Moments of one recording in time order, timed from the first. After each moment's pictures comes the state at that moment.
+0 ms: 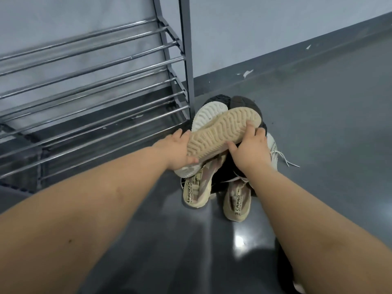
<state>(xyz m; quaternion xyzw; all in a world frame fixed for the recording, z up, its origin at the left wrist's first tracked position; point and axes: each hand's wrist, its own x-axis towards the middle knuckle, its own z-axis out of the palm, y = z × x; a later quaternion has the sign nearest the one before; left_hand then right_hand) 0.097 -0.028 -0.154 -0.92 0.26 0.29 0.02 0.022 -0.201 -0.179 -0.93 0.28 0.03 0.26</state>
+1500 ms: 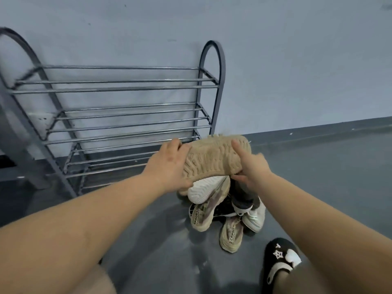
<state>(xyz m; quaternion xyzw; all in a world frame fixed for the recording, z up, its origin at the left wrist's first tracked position) -0.038 0.069 0.010 -0.97 0.24 -0.04 -0.05 -0.052 -0.131 0.003 -0.66 0.34 -0.04 0.67</state>
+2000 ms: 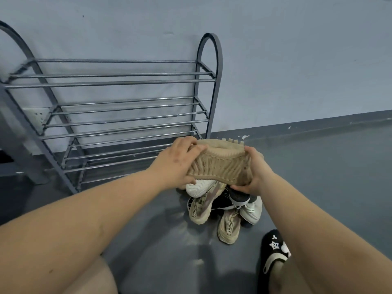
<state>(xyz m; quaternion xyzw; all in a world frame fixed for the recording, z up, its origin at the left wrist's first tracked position) -0.033 0.058 -0.007 -0.92 0.37 -0.11 -0.09 -0.066 -0.154 -0.008 -0.54 0.40 0.08 0.74</state>
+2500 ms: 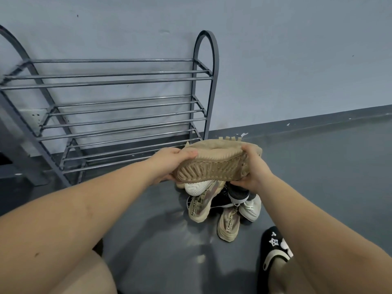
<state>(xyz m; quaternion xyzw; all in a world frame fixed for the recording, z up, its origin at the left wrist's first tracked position) -0.027 0.053 -0.003 -0.77 0.01 0.26 -0.58 -0.061 -0.157 -0.026 -0.53 0.37 0.03 0.76</state>
